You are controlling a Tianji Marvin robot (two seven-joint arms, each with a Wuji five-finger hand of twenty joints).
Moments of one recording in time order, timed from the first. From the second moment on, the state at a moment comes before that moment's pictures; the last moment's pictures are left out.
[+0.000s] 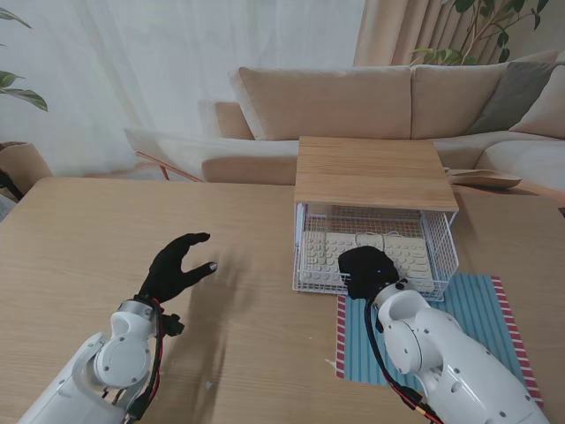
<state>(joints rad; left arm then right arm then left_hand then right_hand) 1.61 -1.16 -1.26 -1.49 0.41 -0.12 0.22 -1.51 -1.05 1.10 -1.60 -1.02 0.17 0.08 0.55 -0.36 0.55 -0.12 0.28 0.03 0.44 0.30 0.23 0.11 0.35 0.29 0.11 0.15 0.24 0.42 -0.06 0.31 0.19 0.57 0.80 -0.55 0.93 -0.22 0.72 0.00 0.92 0.57 0.83 0.19 1.02 0.61 0.74 0.19 1.04 0.54 0.30 0.18 1.20 0.55</state>
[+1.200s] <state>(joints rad) 1.61 -1.16 -1.26 -1.49 0.41 -0.11 0.22 -1.63 -1.05 1.17 -1.71 -1.05 0.15 0.10 0.55 -0.36 0.55 -0.12 0.28 0.03 0.44 0.30 0.23 0.11 0.35 0.28 0.11 0.15 0.23 0.42 -0.06 0.31 0.18 0.57 0.80 -0.57 0.93 -0.24 0.73 0.00 0.91 0.58 0.83 0.19 1.03 0.63 0.75 0.19 1.04 0.54 0.30 0.18 1.20 0.55</state>
